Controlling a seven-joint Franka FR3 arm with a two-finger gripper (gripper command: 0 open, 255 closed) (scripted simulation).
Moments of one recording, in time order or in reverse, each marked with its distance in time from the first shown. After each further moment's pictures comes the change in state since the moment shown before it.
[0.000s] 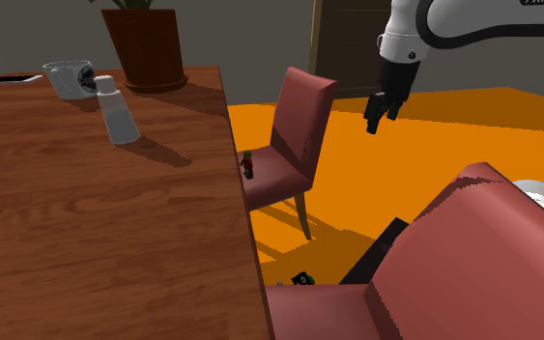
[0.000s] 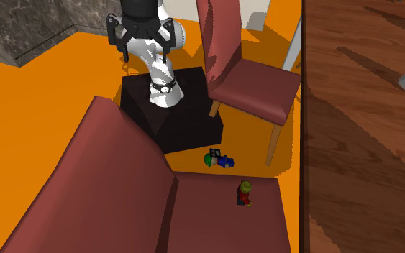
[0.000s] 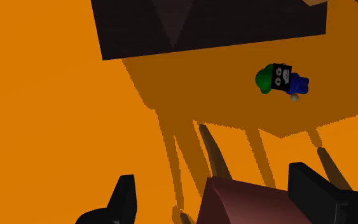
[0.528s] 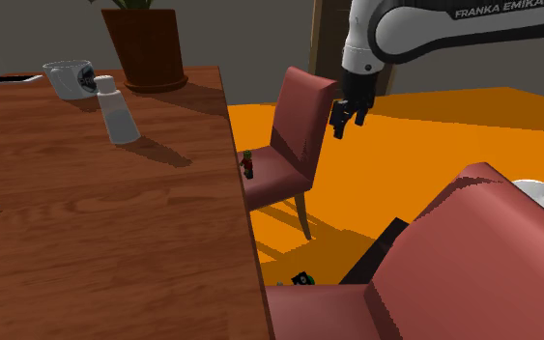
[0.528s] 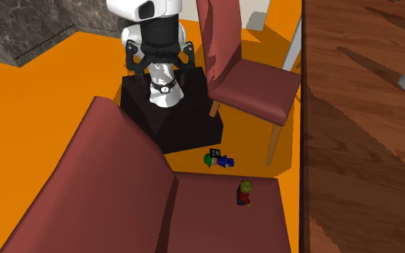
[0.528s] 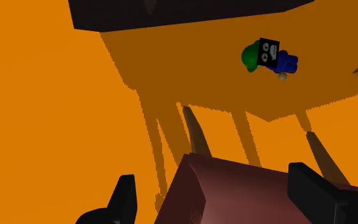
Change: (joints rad) arm 0.018 0.207 0.048 0.064 0.029 0.143 0.057
